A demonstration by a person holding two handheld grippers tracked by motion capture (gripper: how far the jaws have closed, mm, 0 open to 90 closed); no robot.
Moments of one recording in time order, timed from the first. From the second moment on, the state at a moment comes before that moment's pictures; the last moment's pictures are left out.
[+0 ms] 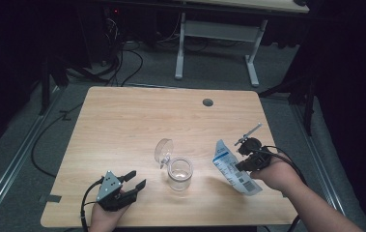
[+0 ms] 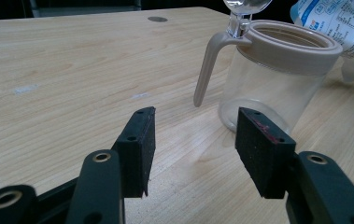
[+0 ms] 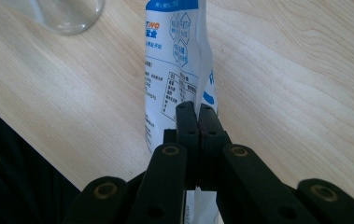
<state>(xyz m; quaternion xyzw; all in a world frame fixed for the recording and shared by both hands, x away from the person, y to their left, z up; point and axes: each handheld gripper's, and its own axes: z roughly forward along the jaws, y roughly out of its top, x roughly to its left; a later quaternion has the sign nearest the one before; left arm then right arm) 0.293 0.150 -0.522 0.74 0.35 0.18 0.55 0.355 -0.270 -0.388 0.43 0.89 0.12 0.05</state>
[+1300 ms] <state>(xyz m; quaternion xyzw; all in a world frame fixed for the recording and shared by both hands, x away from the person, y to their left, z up) 0.264 0.035 -0.487 0.77 0.23 0.14 0.58 0.350 -0.244 -0.365 0.40 0.91 0.09 0.06</state>
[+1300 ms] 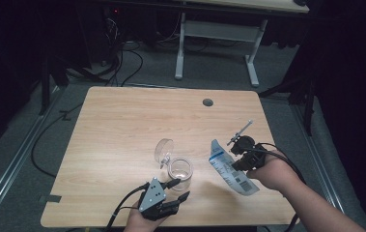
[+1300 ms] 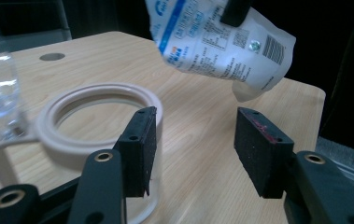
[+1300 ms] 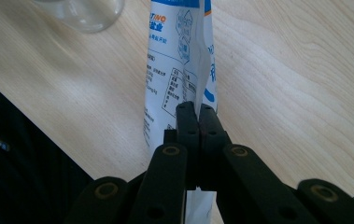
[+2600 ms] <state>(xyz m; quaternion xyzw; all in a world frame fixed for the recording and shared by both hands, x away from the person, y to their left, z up) 0.258 -0.025 -0.513 0.79 0.18 0.11 0.58 0.330 -0.195 -0.335 0.38 0.92 0.10 0.06</state>
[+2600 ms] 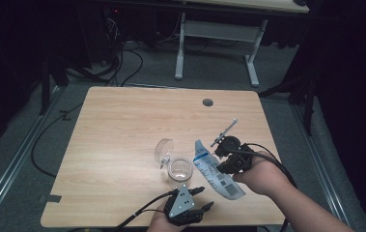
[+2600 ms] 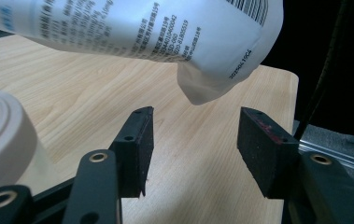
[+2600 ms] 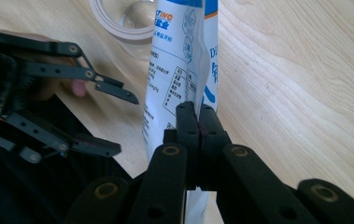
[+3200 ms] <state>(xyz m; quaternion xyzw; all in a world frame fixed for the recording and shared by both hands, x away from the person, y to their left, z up) 0.265 -0.052 -0.514 0.79 0.18 0.13 0.57 0.329 -0.178 -0.329 0.37 0.92 0.12 0.05</state>
